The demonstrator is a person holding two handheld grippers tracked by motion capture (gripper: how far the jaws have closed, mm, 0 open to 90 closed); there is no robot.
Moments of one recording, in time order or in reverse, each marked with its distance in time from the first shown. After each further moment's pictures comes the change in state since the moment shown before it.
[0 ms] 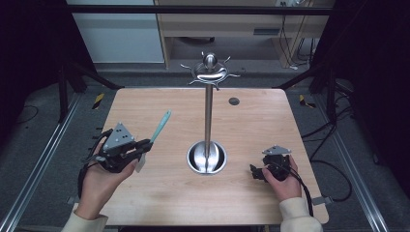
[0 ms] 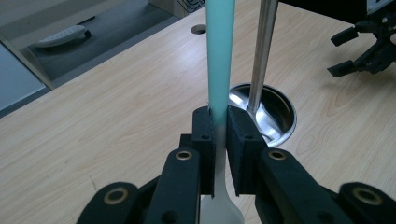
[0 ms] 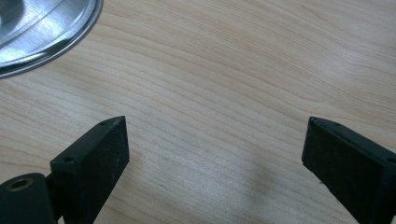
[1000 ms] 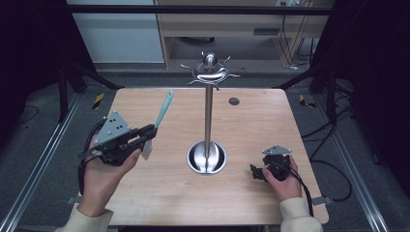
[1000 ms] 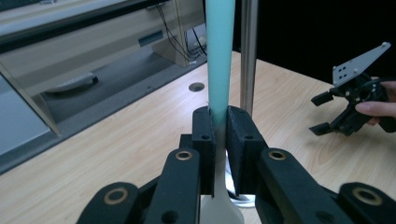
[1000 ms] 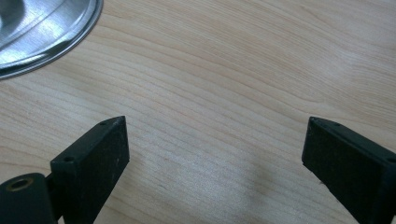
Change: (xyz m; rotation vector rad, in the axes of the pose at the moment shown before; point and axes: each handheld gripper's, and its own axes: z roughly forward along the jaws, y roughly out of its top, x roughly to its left) left arm -0.015 0.041 -0.024 -0.195 0.009 -0.002; right arm -0.001 0.000 -0.001 -0.003 -0.003 -0.003
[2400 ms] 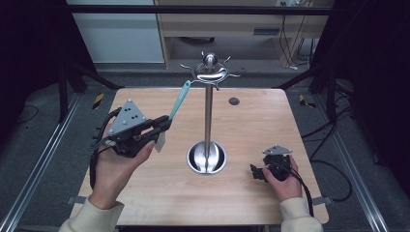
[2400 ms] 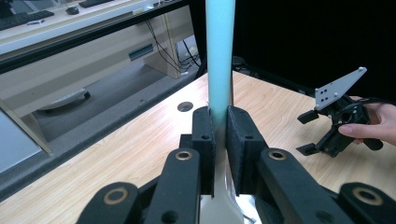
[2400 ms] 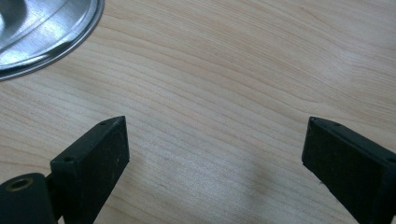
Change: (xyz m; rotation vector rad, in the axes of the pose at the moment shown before) left arm -0.015 0.034 0.015 -0.028 -0.029 0.043; right arm 0.000 0.000 -0.001 -0.002 0.001 0.002
